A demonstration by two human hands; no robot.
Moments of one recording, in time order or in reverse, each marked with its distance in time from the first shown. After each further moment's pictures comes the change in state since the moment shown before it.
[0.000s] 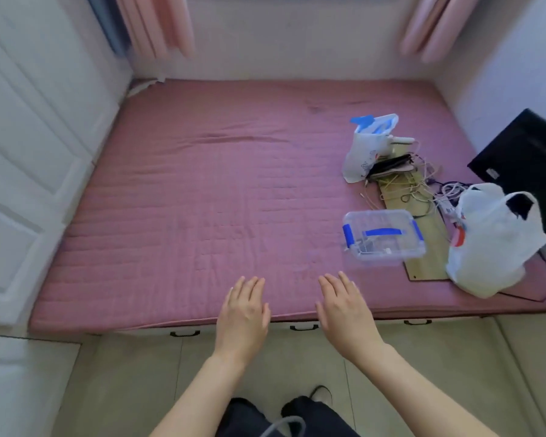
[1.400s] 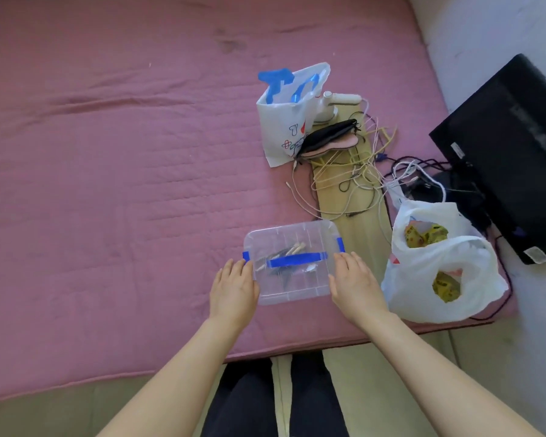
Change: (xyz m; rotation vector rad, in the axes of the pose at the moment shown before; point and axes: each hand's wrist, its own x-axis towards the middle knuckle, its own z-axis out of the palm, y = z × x) left_hand 0.320 0.228 0.233 0.012 -0.349 -0.041; right_hand 0.209 0.402 0.075 0.129 -0.375 0.237
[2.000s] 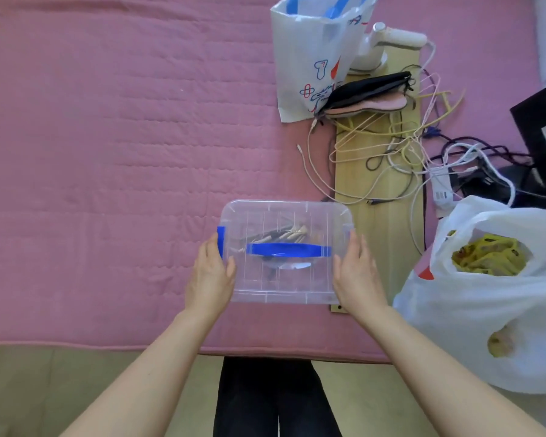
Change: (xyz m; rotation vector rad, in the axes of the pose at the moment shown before) left_hand 0.053 0.000 0.120 -0.426 0.098 -0.498; right_hand 0.102 0.071 0.112 0.228 -0.063 0.103
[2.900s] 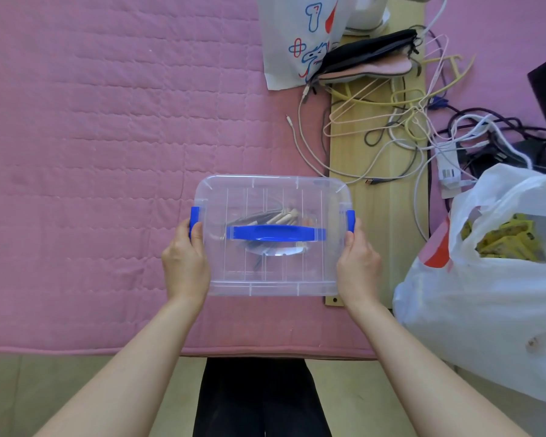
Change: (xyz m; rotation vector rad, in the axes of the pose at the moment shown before) left_hand 0.025 -0.014 0.042 -0.222 0.342 -0.029; right_hand 0.023 0.032 0.047 0.282 0.269 0.104
